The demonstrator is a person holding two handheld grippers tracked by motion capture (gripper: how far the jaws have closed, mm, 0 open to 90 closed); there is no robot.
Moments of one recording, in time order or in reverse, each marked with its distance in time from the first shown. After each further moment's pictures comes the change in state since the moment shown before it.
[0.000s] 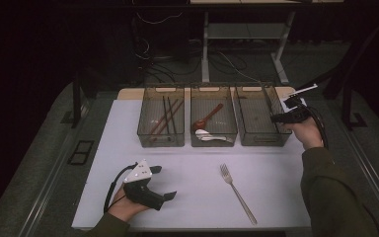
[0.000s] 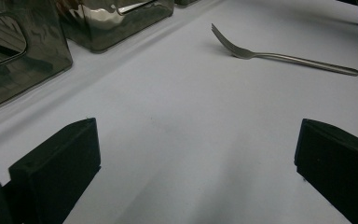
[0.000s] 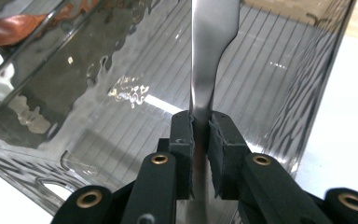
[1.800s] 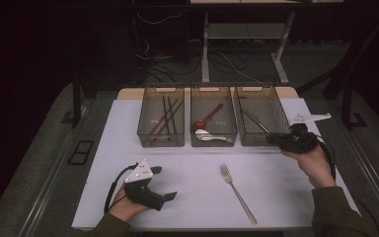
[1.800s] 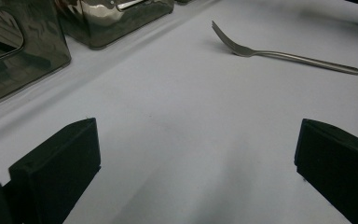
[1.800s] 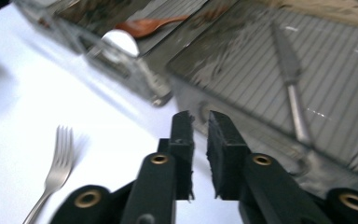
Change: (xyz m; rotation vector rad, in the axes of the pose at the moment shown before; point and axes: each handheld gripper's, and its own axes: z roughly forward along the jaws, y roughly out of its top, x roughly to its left) left arm -0.001 0.000 0.002 0.010 0.004 -0.007; right arm 0.063 -0.070 -0.049 -0.184 0.171 -0.095
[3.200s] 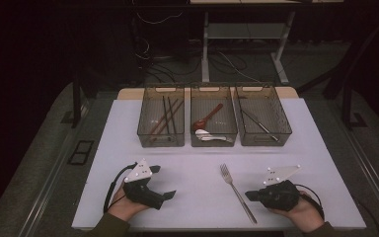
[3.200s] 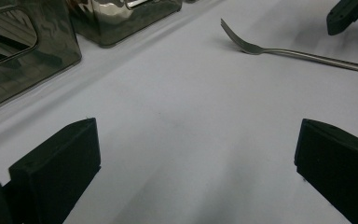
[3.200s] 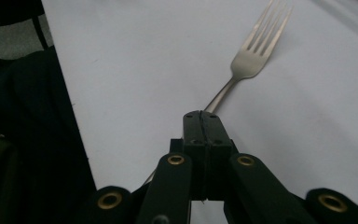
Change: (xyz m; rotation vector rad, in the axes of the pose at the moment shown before) left arm 0.002 0.000 -0.002 0.008 0.027 0.002; right arm 0.113 -0.081 0.003 0.174 0.267 -0.281
